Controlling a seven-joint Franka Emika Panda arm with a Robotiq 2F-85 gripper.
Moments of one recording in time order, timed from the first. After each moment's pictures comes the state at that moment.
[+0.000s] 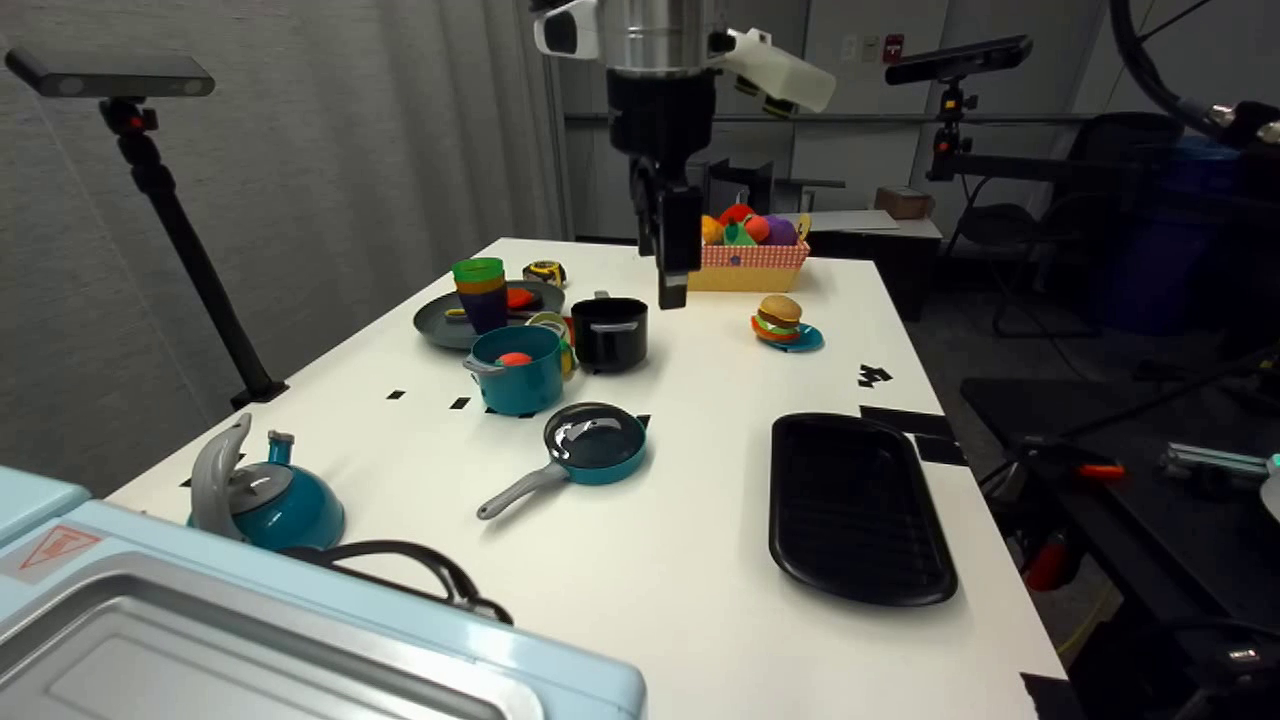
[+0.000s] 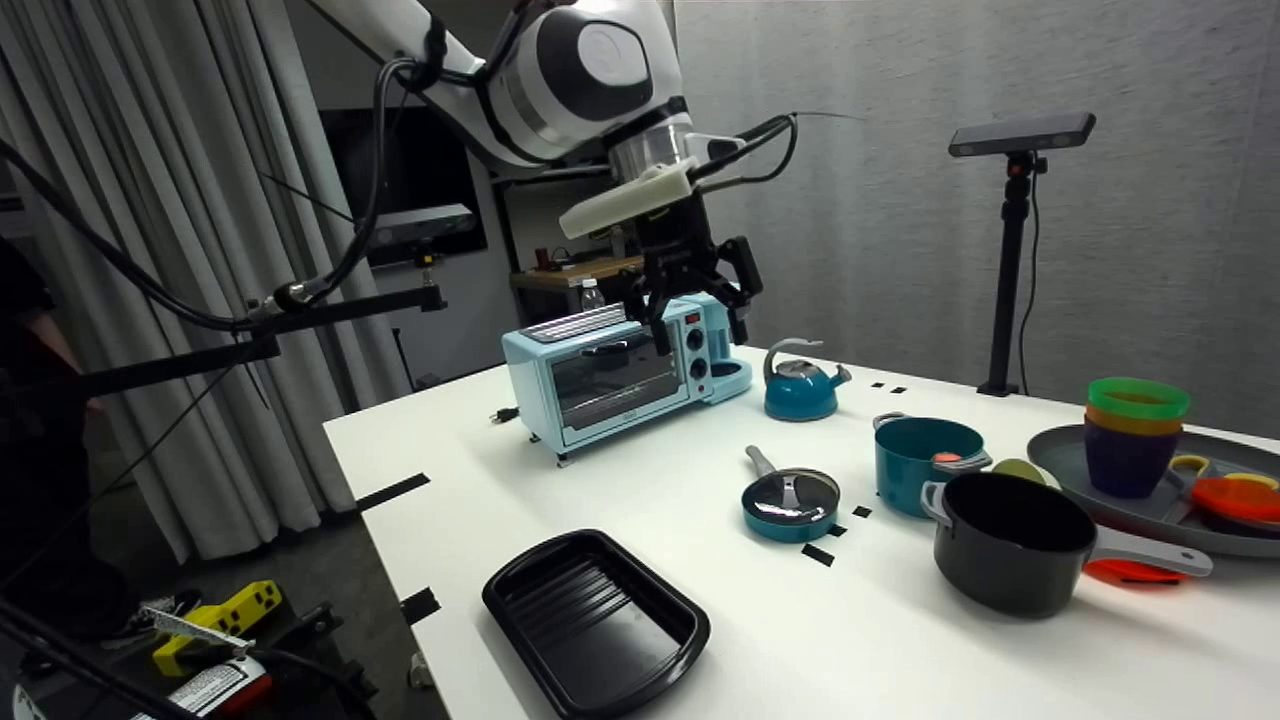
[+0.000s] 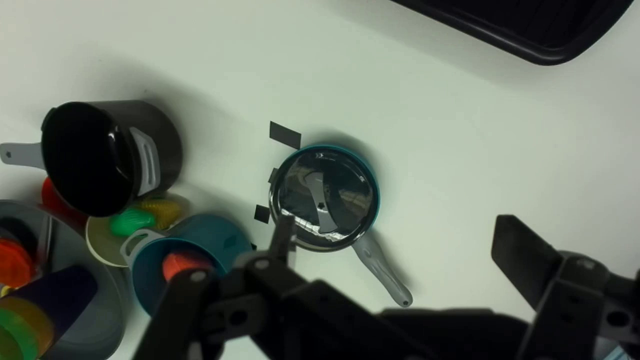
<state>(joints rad) -0.05 0.24 -0.06 -2.00 -0.21 2.27 -0.23</state>
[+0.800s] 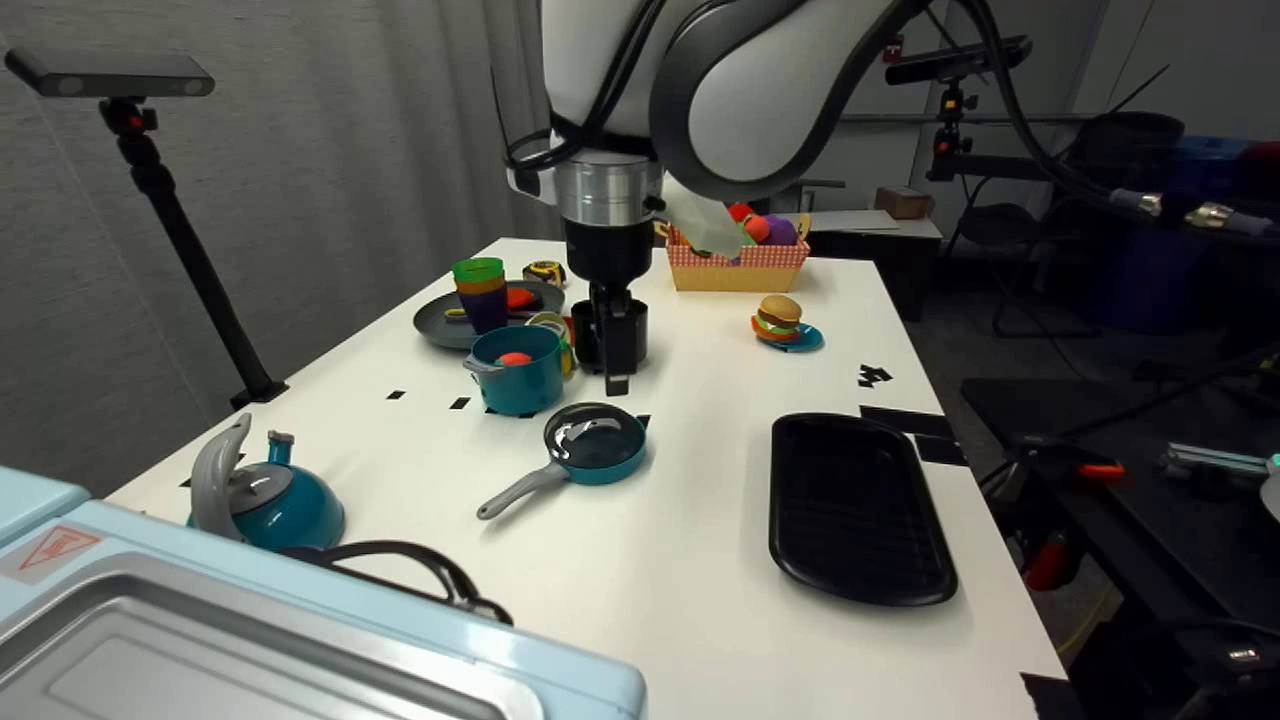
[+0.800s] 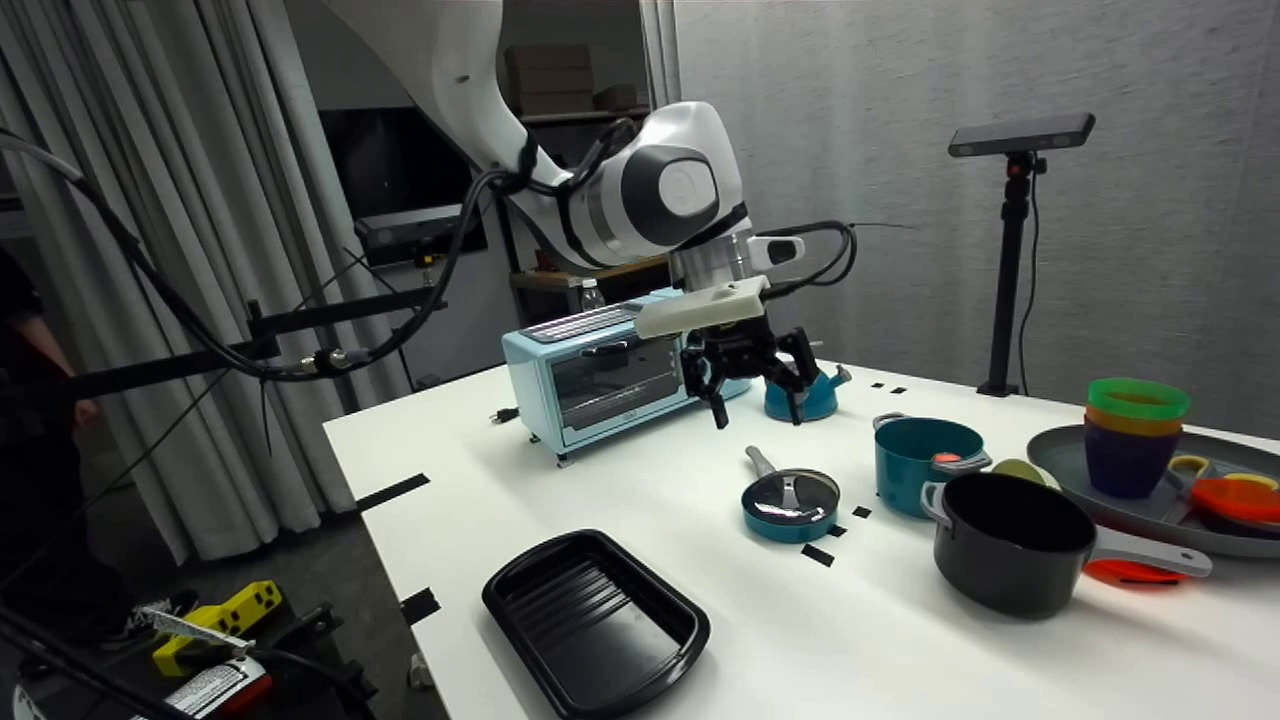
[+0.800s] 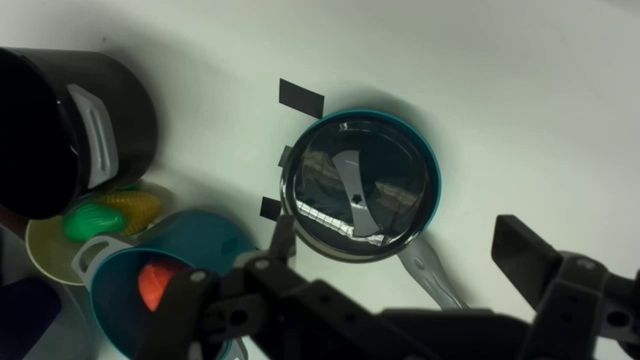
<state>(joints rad) -0.10 0.52 -0.06 -1.87 -0.21 2.48 -0.24</state>
